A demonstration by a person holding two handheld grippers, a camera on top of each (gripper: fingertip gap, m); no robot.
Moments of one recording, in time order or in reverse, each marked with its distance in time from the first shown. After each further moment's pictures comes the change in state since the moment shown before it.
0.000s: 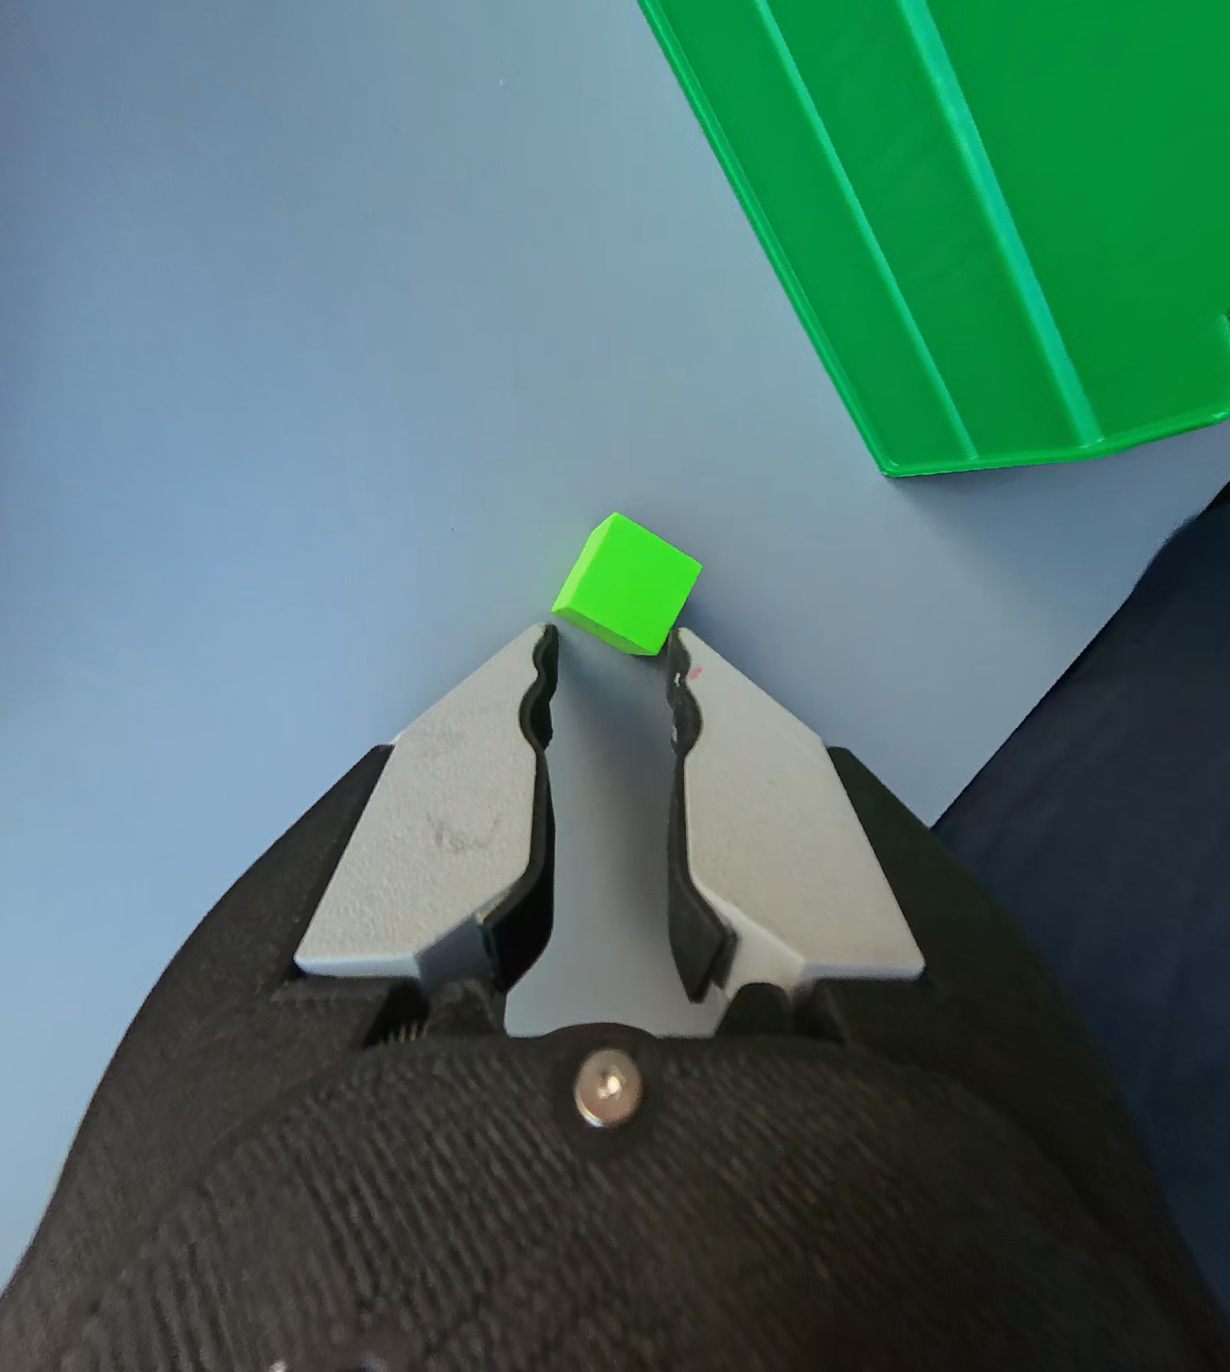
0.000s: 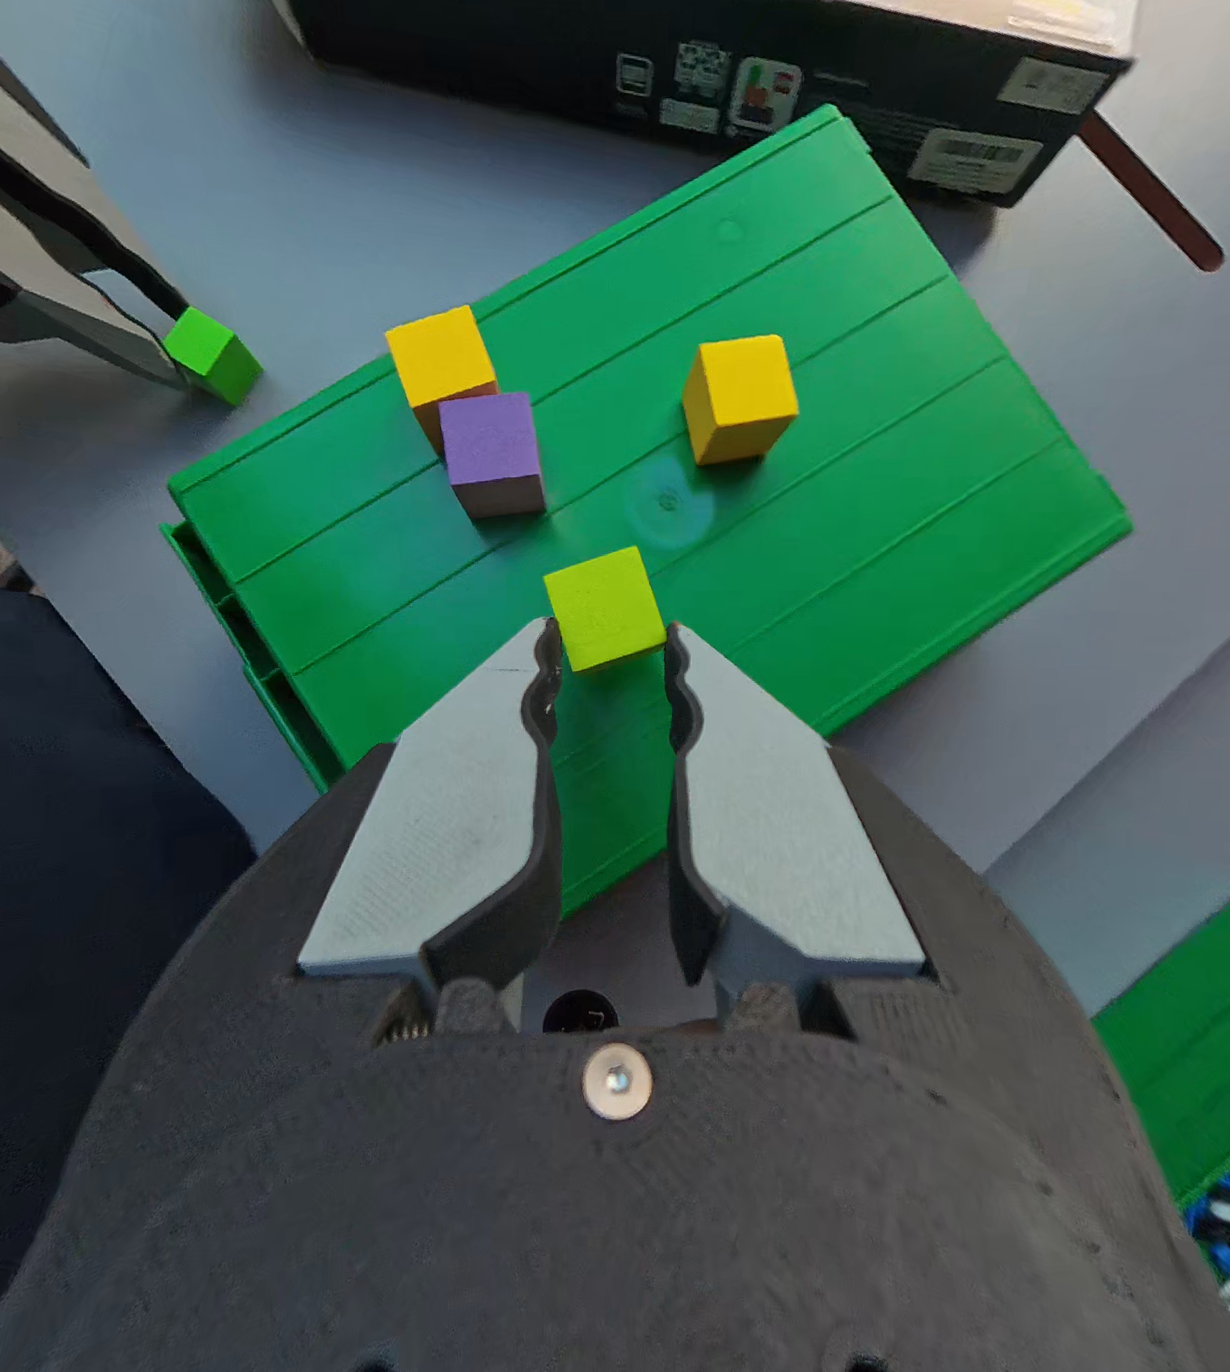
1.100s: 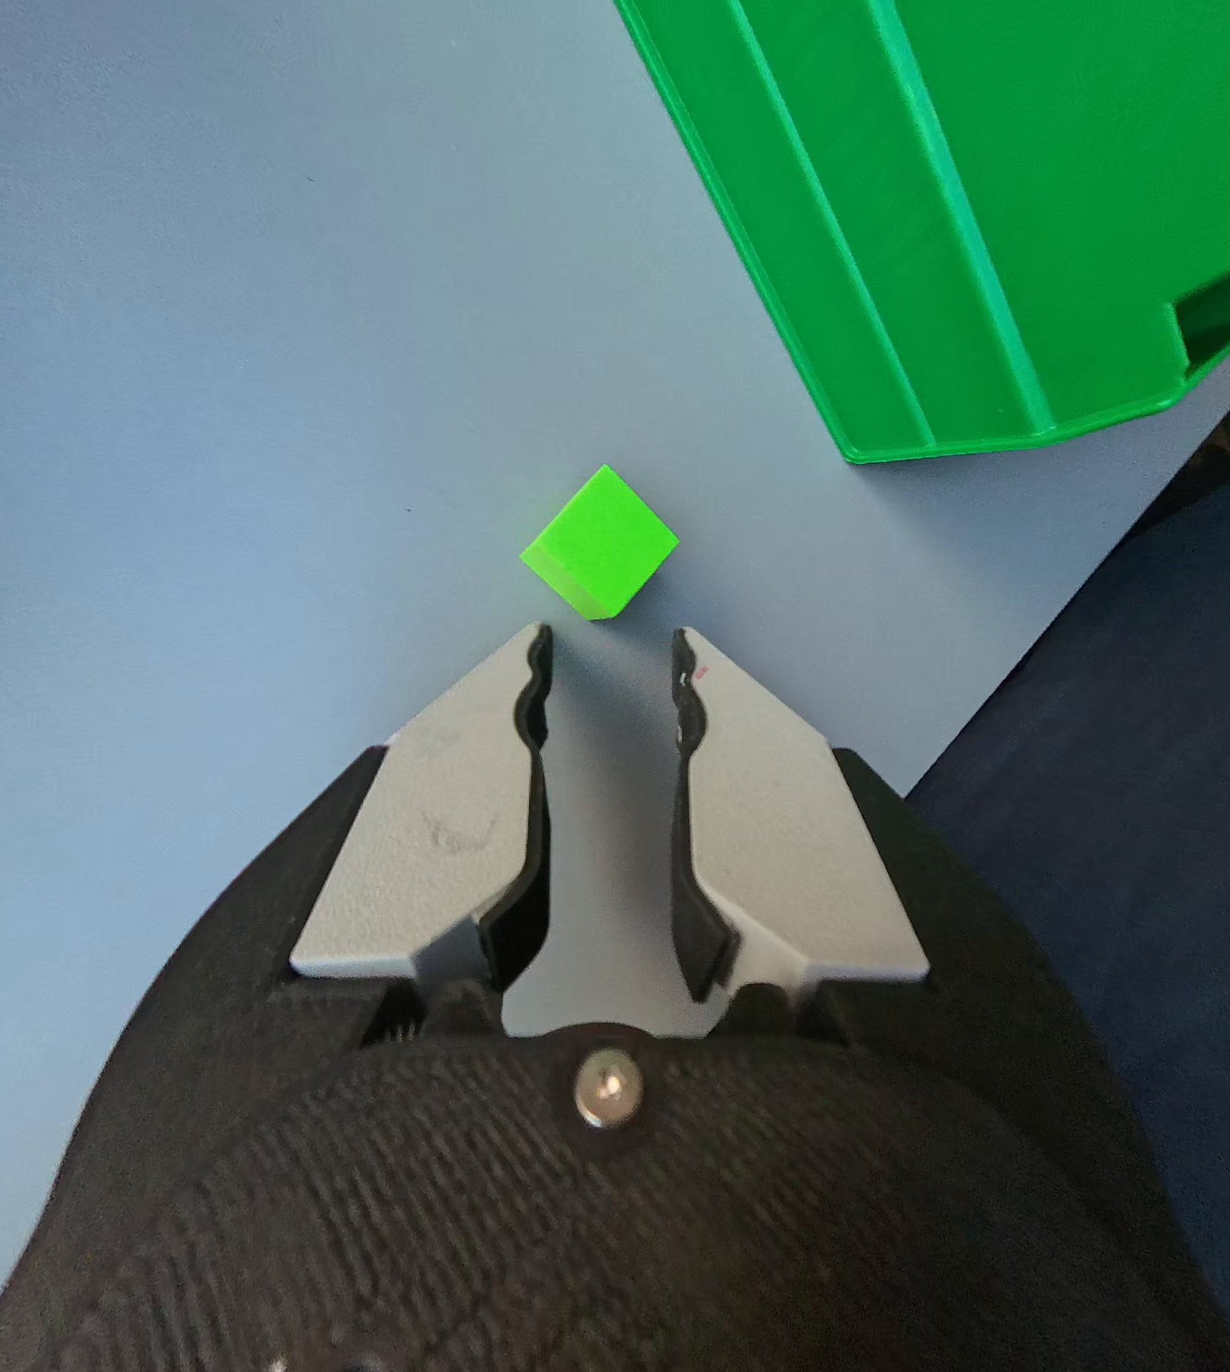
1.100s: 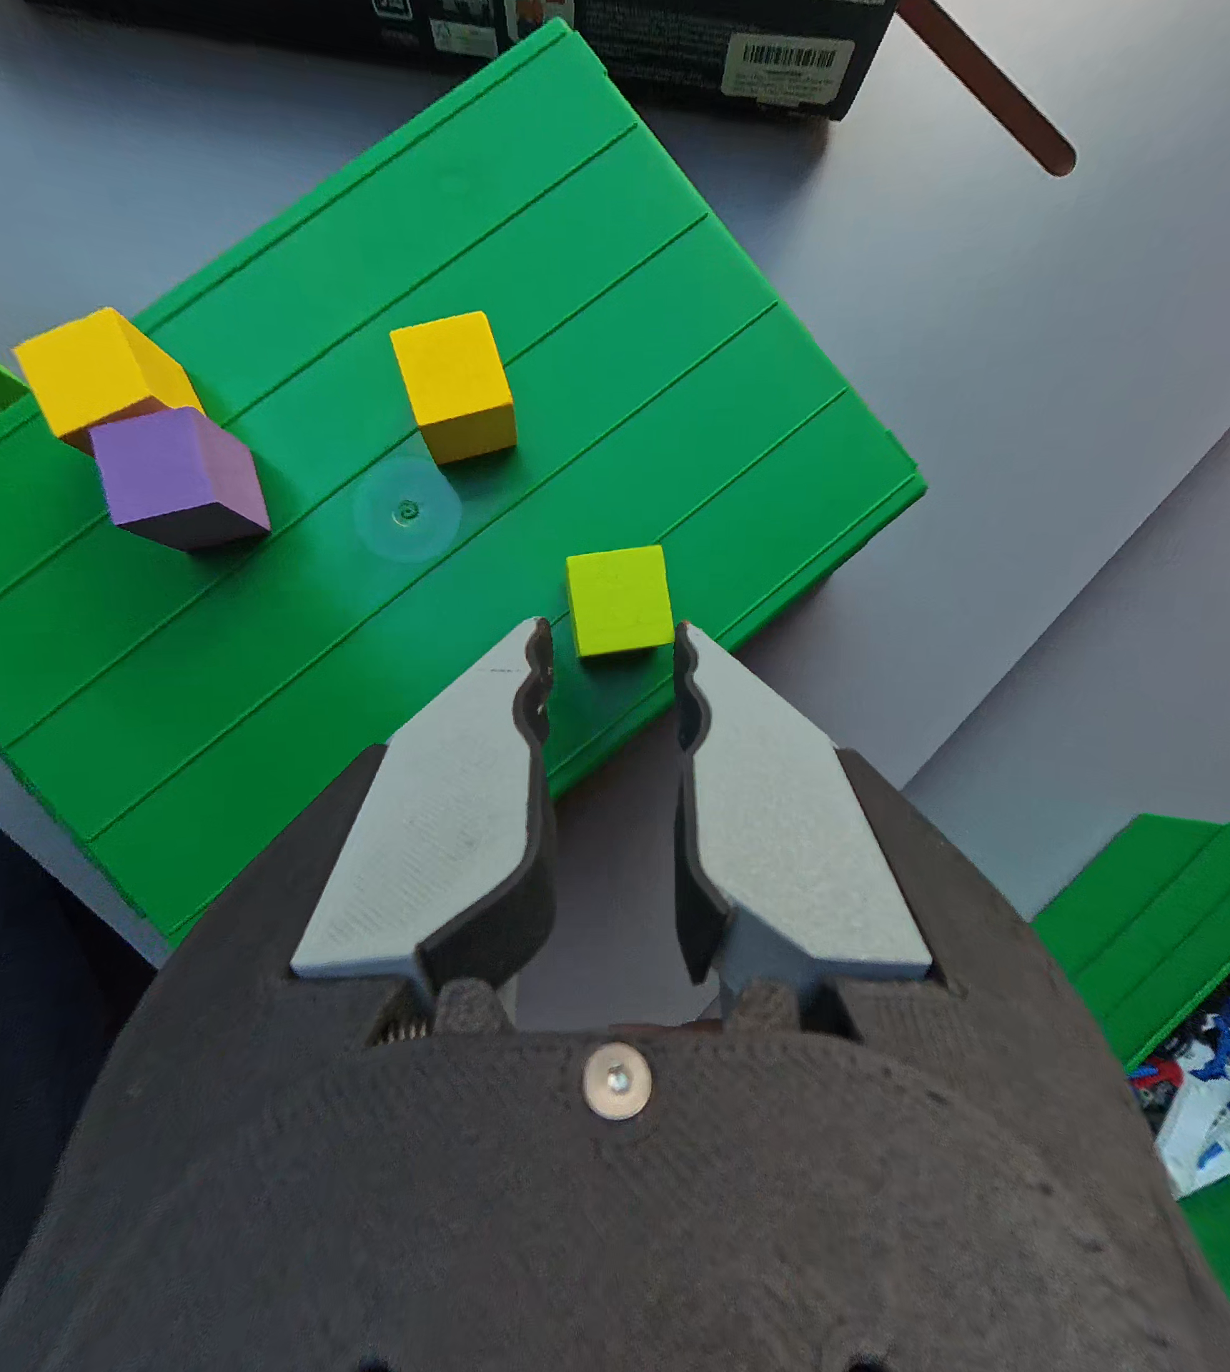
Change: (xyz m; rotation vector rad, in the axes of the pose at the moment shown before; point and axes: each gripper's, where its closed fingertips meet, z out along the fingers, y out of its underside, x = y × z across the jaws) left arm 0.010 0.005 -0.001 -0.011 0.039 -0.023; right arm 0.067 0.003 0.015 -0.066 0.067 0.063
